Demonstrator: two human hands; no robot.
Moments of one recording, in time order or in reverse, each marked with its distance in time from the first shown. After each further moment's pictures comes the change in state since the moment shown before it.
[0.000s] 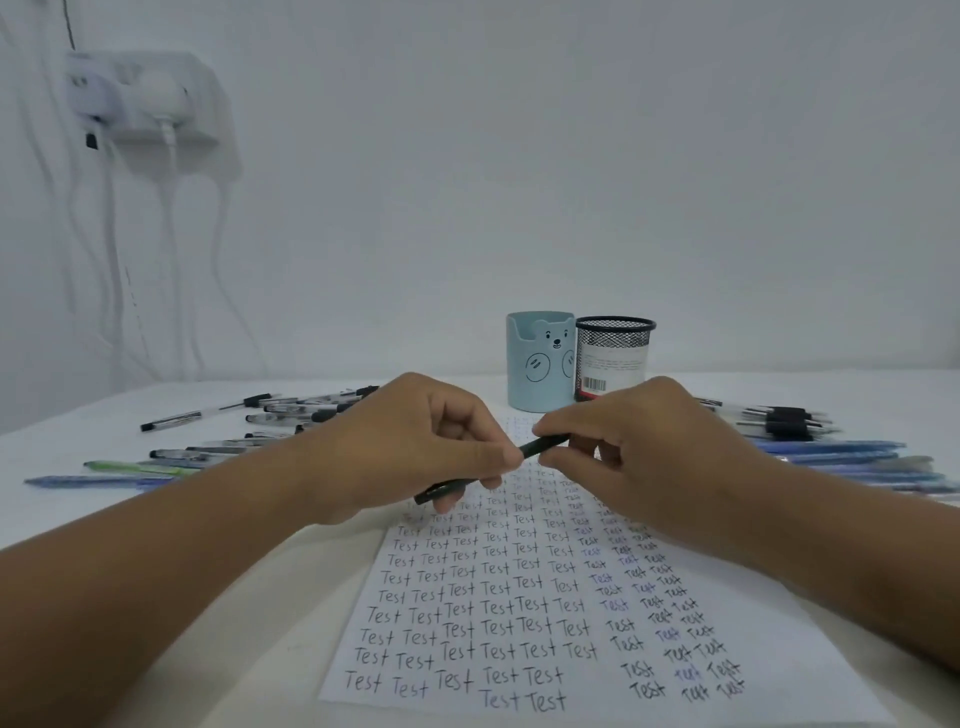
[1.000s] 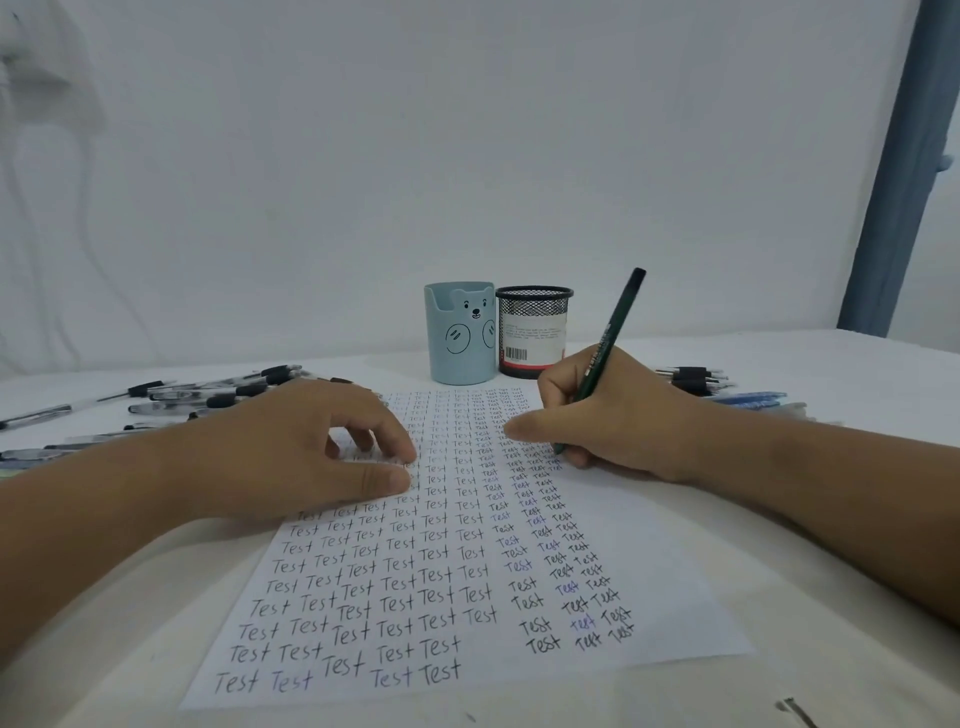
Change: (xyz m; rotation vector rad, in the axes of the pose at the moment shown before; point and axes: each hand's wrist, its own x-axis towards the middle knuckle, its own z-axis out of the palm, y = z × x) left_hand 0.008 -0.026 -0.011 0.525 -0.074 0.148; right_hand -0.010 0.028 -0.008 0.580 -0.110 0.487
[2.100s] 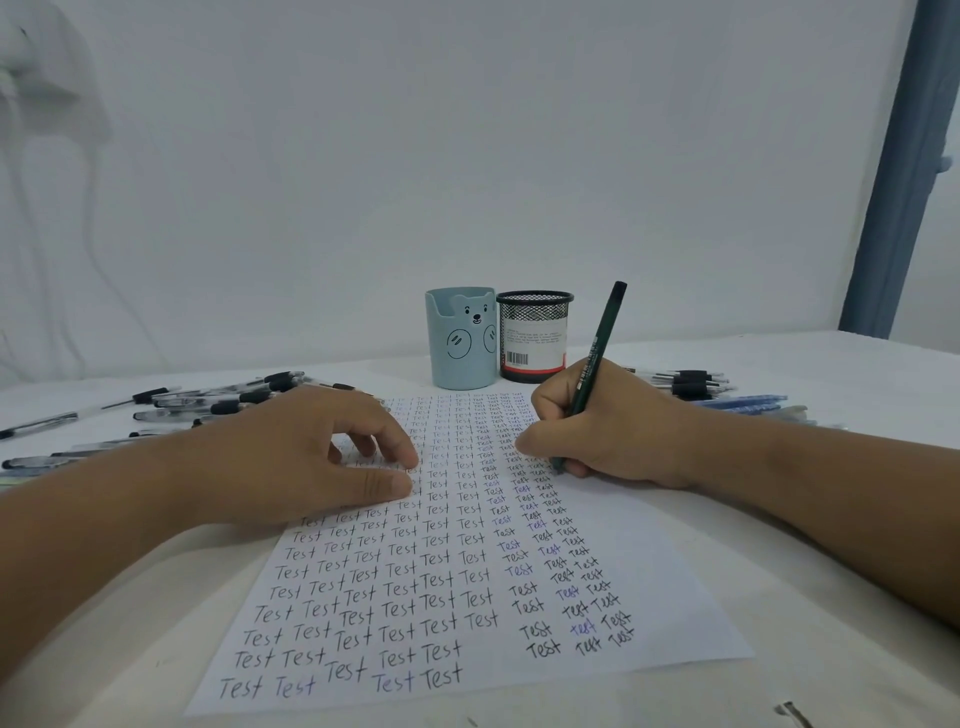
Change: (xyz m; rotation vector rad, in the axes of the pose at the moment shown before) left_hand 0.002 -0.001 0.000 -0.019 -0.008 -0.006; right_hand 0.001 0.002 0.001 -0.041 -0.045 -0.038
